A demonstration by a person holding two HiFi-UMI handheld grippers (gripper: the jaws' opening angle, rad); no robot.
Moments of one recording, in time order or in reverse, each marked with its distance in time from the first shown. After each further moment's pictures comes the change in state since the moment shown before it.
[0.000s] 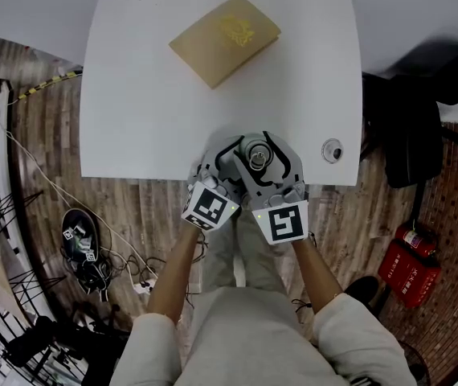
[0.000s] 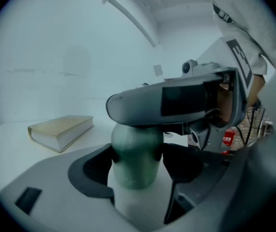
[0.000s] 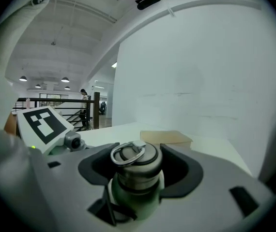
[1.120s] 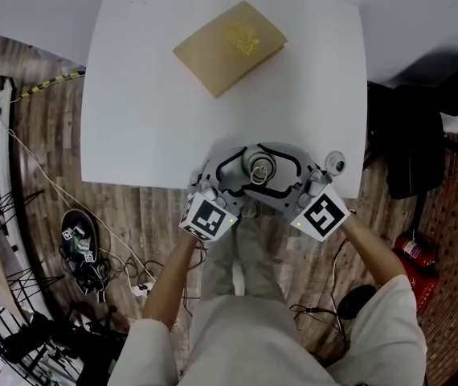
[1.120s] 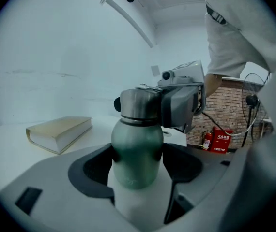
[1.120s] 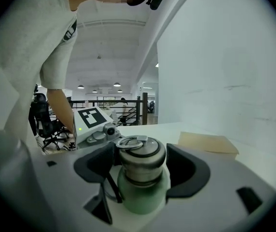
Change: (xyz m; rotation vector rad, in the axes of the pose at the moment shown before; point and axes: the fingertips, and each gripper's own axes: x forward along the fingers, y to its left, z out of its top) left arm 0.001 0.001 0.000 0.021 -0.010 -0.025; right arm -0.014 0.022 -0.006 -0.176 -0.020 0.635
